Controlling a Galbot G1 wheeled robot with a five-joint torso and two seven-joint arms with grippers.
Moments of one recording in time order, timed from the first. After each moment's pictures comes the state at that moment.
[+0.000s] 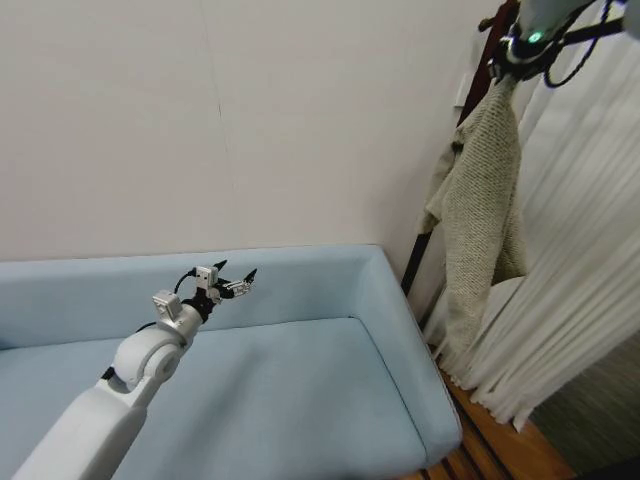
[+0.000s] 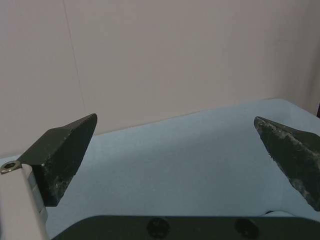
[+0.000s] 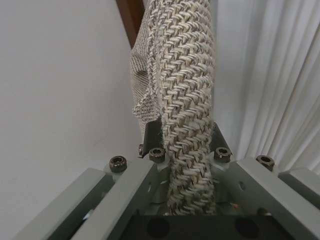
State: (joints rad) left arm 0.97 -0.89 -0.49 -2.05 -0.66 0.32 0.01; right arm 1.43 0.89 -1.33 1.16 2.61 -0.45 1.40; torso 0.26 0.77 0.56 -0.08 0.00
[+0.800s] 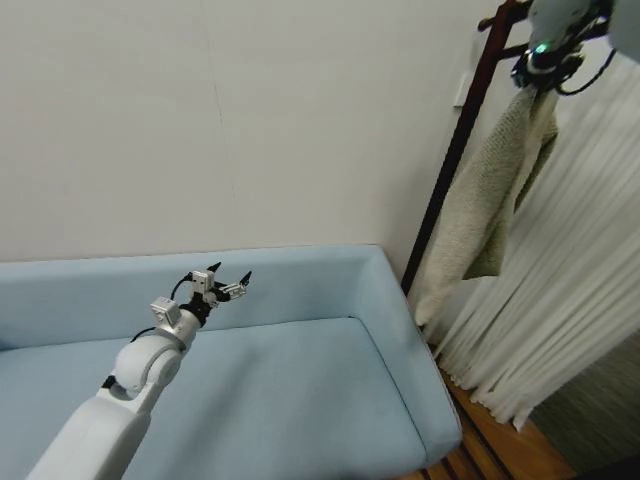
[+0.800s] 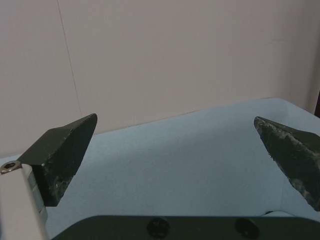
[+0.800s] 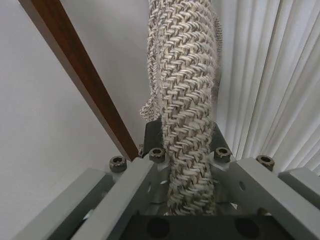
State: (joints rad) left arm 0.98 -0.93 -0.48 -2.04 -0.61 0.29 0.04; right arm 1.33 0.95 -1.31 0.88 2.49 -0.53 1.36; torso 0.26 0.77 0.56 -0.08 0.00
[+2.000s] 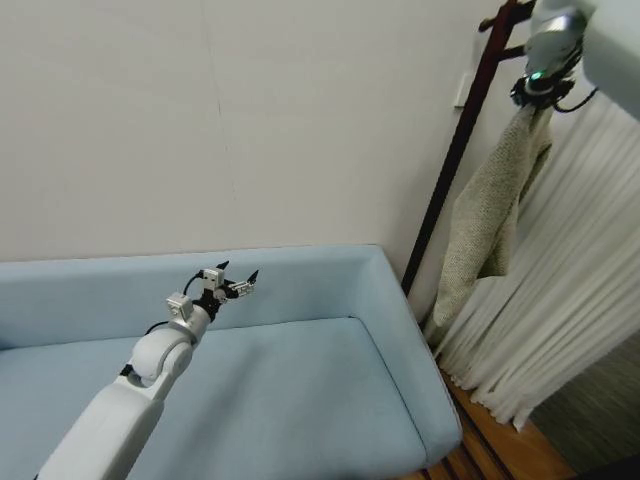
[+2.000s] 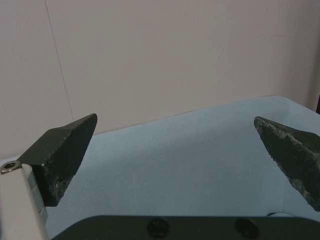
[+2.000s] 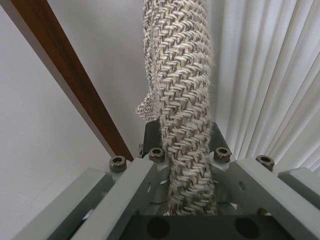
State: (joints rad) left arm 0.90 -0.94 -0.40 -1.96 -0.58 0.26 0.04; right arm 1.21 0.97 -1.19 0.74 2.33 -0.60 1.26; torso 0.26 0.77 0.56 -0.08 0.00
